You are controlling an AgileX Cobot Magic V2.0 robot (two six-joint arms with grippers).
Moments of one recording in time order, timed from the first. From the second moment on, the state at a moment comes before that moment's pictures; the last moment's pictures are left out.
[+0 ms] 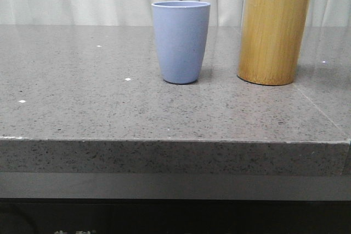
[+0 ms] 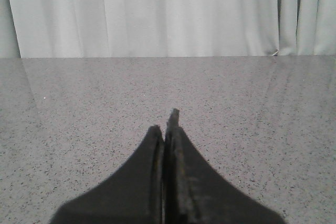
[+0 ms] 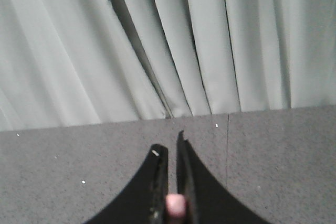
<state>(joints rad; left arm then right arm) -0.01 0.10 -0.37 0.00 0.38 0.04 0.26 1.16 -0.84 0.26 -0.31 0.03</state>
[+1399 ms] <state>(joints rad) -0.01 0.10 -0.37 0.00 0.38 0.04 0.56 1.35 -1.38 0.08 0.22 0.04</state>
